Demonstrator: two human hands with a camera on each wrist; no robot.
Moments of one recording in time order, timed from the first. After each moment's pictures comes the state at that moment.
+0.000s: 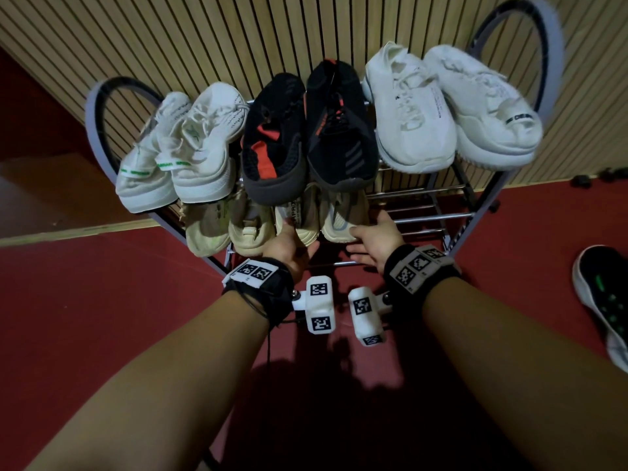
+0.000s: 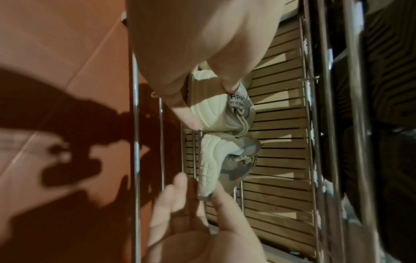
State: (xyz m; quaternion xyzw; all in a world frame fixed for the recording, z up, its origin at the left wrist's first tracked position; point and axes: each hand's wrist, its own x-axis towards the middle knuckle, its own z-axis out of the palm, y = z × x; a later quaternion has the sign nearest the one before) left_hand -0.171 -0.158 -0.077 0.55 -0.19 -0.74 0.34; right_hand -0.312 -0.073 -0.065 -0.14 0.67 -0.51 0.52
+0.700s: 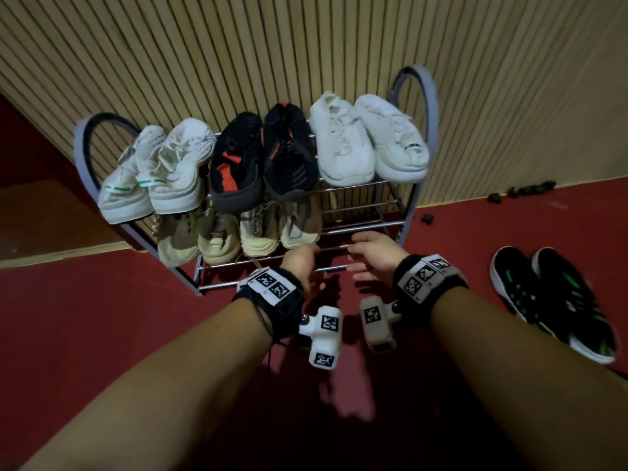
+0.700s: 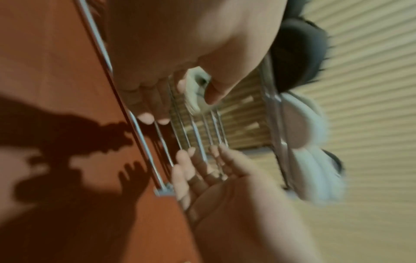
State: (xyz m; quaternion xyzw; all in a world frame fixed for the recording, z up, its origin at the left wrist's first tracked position) left_hand -0.225 -0.034 -0.002 0.58 -0.39 -0.70 0.16; right_hand -0.360 0.029 -0.015 -0.19 0.69 -0.45 0.53
